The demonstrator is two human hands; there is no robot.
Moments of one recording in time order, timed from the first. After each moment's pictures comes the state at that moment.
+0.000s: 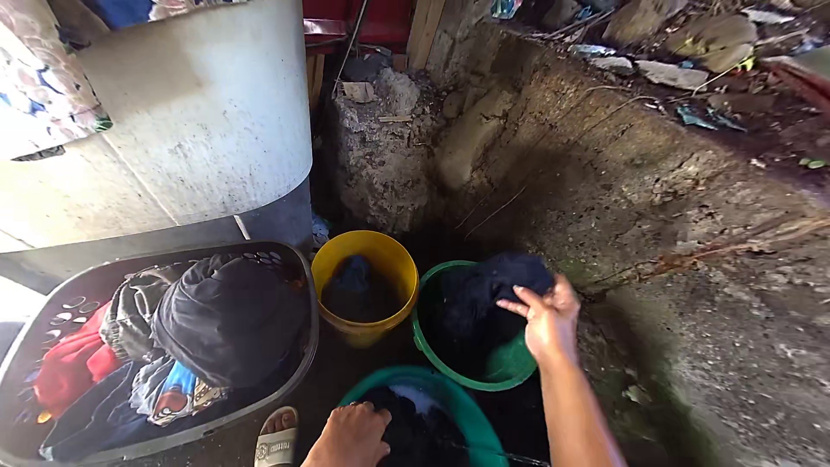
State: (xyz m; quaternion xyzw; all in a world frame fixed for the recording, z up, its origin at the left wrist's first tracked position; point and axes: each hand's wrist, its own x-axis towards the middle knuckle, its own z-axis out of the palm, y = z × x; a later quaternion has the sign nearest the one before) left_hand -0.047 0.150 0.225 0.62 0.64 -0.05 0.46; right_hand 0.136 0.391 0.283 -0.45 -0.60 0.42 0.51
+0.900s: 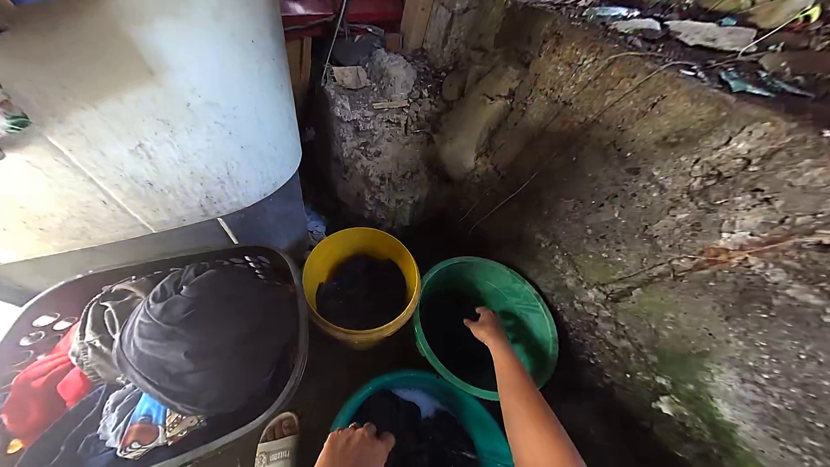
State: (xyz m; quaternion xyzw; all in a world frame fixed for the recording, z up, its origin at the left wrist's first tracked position) left_hand -0.042 0.160 0.225 0.61 0.63 -0.08 0.47; right_hand 0.153 0.490 0.097 -0.68 -0.69 0.27 -0.06
